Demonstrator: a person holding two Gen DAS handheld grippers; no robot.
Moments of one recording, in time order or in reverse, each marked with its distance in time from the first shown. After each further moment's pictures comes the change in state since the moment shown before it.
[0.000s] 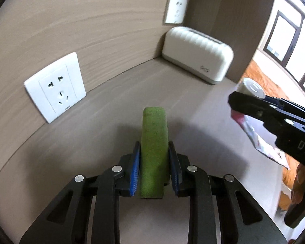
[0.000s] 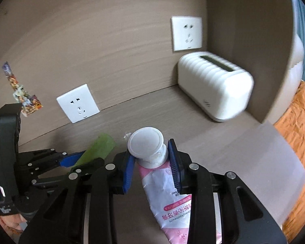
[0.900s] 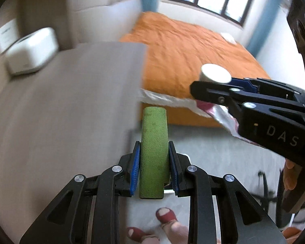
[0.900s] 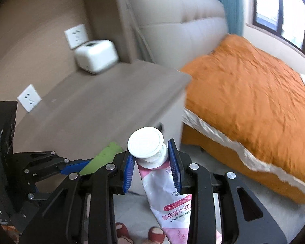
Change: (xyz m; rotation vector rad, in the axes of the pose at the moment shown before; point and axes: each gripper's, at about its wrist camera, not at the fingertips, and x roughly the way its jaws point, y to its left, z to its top) left arm -0.021 -0.264 -0.111 0.543 0.161 -0.386; right arm -0.166 -0.119 -0.176 0.369 0.043 -0.358
